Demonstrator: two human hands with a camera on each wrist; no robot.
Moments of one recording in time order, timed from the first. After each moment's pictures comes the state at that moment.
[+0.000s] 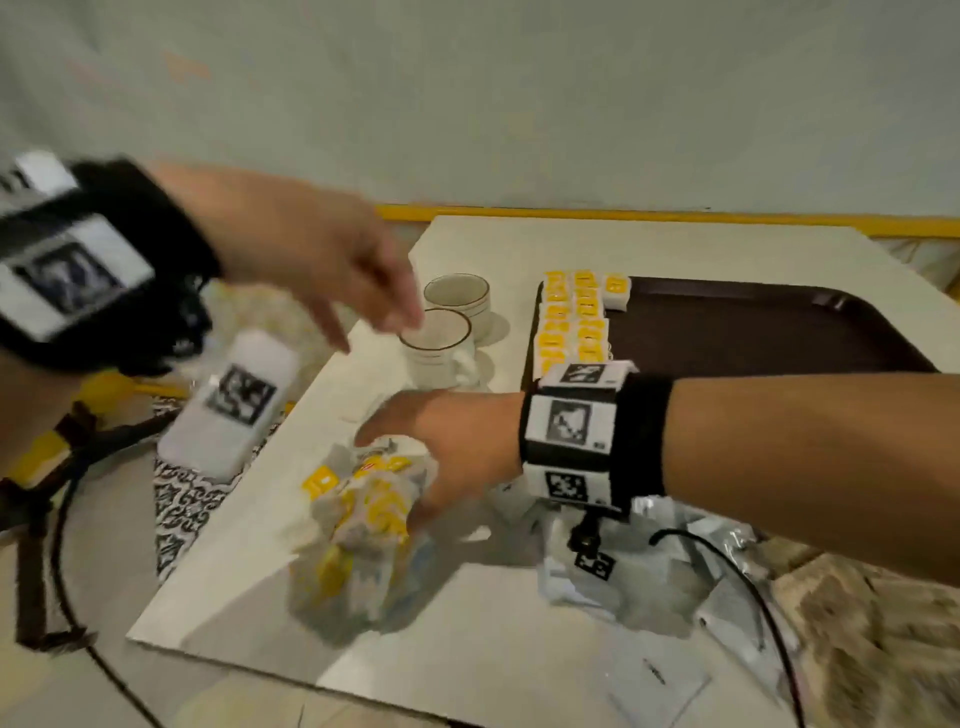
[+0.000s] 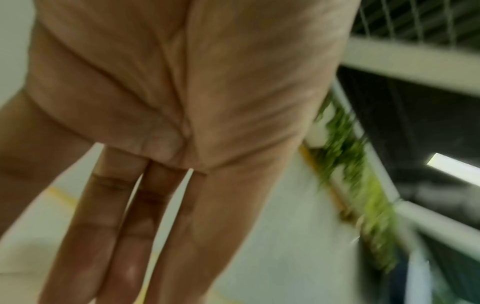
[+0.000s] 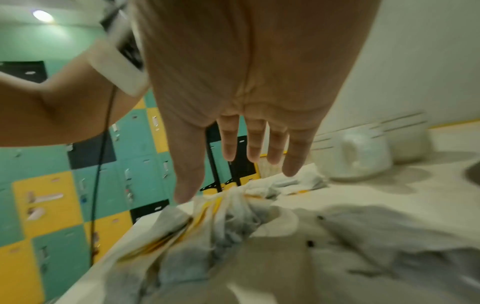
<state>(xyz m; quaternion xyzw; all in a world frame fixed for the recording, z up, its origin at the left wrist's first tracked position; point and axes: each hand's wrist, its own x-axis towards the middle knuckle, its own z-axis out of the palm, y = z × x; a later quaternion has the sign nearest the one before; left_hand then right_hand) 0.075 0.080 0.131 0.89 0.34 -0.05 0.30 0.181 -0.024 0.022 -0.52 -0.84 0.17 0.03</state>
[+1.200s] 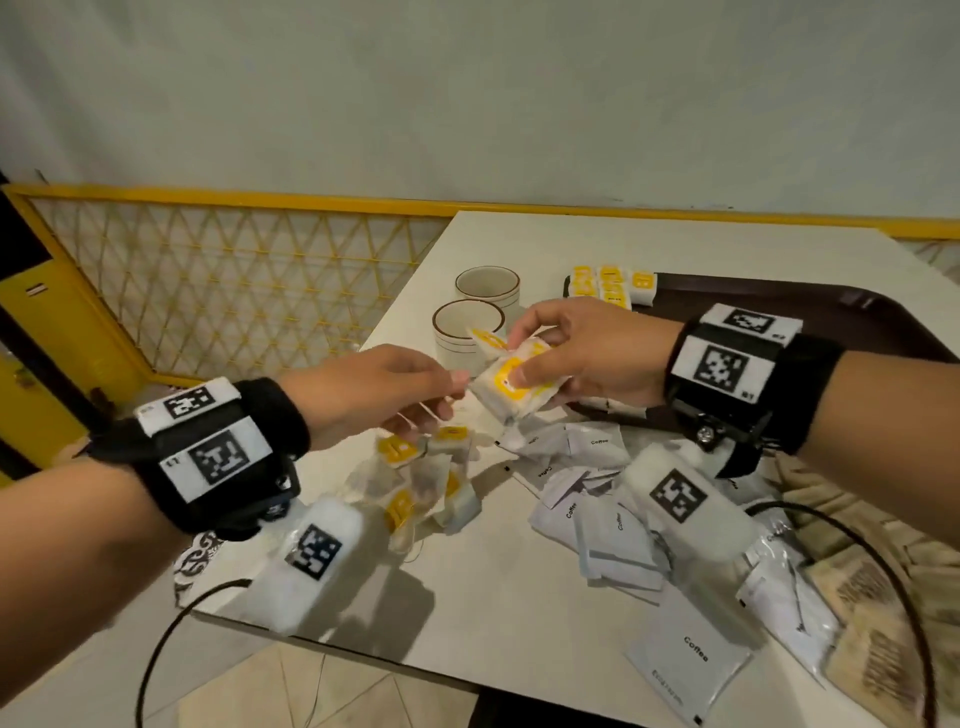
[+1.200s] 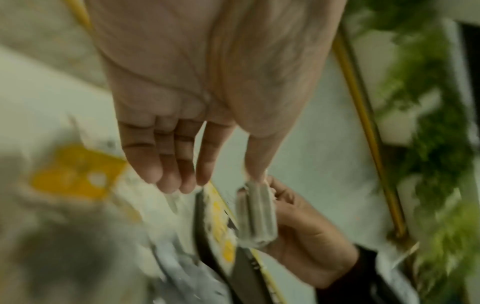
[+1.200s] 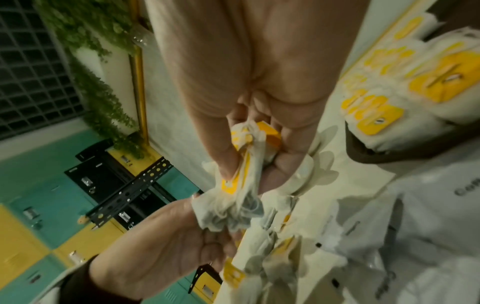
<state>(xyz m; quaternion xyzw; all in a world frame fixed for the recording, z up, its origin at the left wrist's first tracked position) 0.042 0.057 0.019 0.76 0.36 0.08 0.53 0.241 -0.034 0.036 -0.59 -0.50 0.50 0.39</state>
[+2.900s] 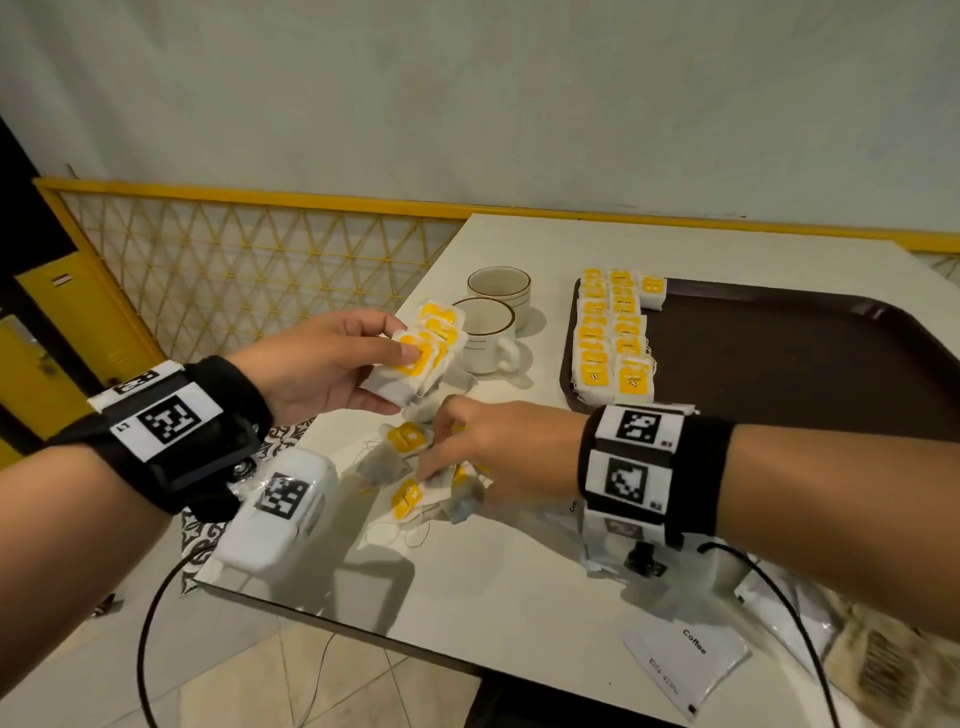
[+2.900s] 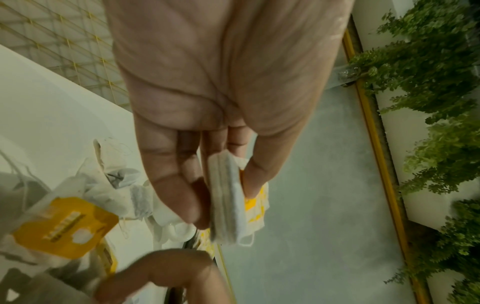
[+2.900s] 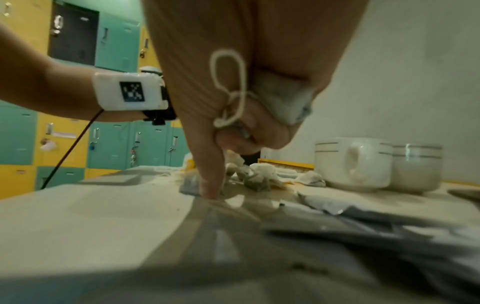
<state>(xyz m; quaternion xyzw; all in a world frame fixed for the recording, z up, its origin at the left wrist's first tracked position) 0.007 0.082 0.021 0.64 0.28 0.17 0.69 0.179 -0.039 -0.007 -0.51 -0.85 0.12 0.00</state>
